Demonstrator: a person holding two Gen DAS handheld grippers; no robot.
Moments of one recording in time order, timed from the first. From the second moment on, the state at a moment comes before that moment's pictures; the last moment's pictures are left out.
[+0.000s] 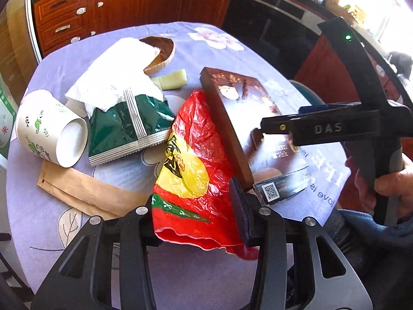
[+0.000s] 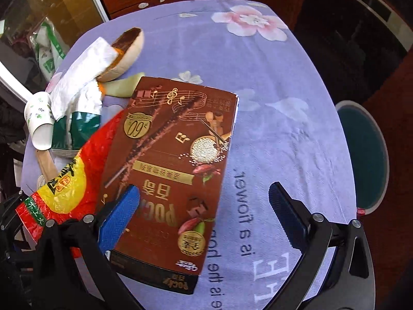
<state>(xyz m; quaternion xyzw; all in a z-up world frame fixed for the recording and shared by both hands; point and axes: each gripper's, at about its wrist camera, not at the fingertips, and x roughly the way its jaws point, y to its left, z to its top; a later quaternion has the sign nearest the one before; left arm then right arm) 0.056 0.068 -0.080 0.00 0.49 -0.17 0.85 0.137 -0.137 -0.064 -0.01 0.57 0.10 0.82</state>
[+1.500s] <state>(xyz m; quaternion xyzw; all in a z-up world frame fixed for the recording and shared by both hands) 0.080 0.070 -0.073 0.04 0.50 -0.11 0.86 0.122 -0.124 -0.018 0.06 0.50 0.27 0.82</state>
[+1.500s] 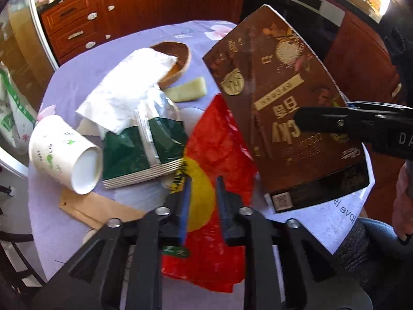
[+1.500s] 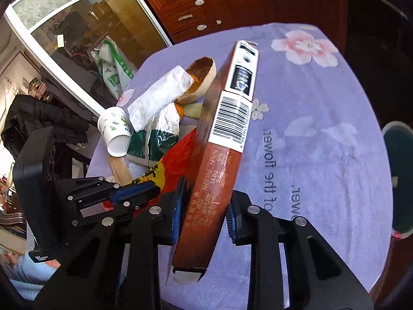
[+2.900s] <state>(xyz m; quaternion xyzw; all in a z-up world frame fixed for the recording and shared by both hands) 0.055 0.035 -0.085 0.05 0.53 -0.13 0.84 0.117 -0.184 -0.027 0.08 0.48 0.19 0.85</state>
